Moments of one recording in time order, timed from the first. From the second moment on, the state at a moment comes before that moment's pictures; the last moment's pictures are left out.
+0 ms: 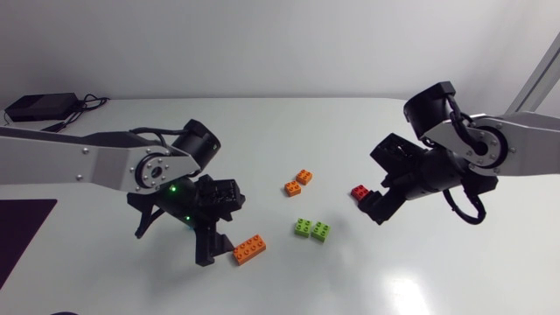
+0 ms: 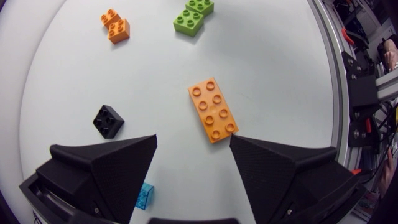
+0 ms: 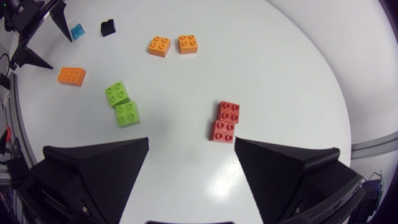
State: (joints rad) left arm -0.51 1.62 0.92 -0.55 0.23 0.85; right arm 0.28 1.38 0.89 -0.52 -0.07 -0.43
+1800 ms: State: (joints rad) left arm -0.46 1.51 0.99 -0.42 0.16 0.83; right arm 0.35 1.14 0.86 -0.64 -0.07 -0.39
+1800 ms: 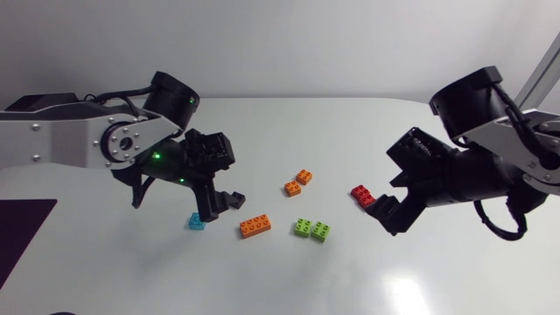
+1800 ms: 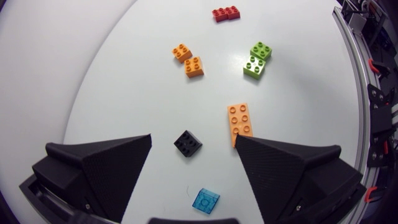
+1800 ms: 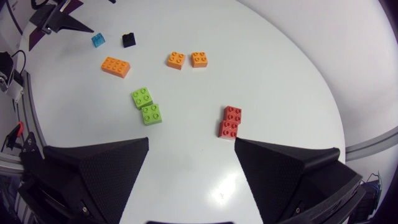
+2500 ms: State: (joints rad) left arm -0.40 1.06 0.92 -0.56 -0.03 0.67; right arm 0.33 0.89 0.92 -0.70 0.14 -0.31
